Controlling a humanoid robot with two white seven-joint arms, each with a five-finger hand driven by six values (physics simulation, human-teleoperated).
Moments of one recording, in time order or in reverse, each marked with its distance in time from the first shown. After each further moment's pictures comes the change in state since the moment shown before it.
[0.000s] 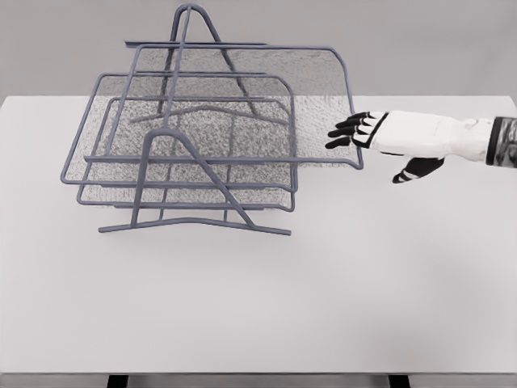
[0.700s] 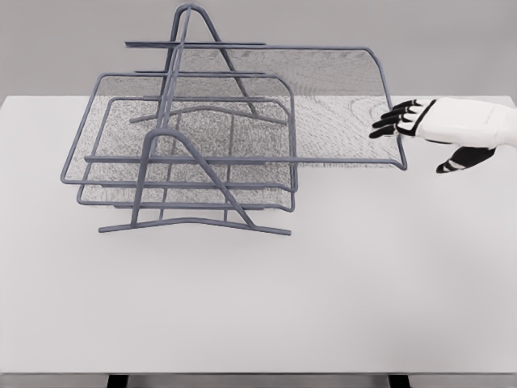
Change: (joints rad) left arm 0.000 0.000 0.000 0.000 0.000 0.000 0.000; right arm 0.015 -0.122 -0.071 -0.009 -0.030 -0.011 0.003
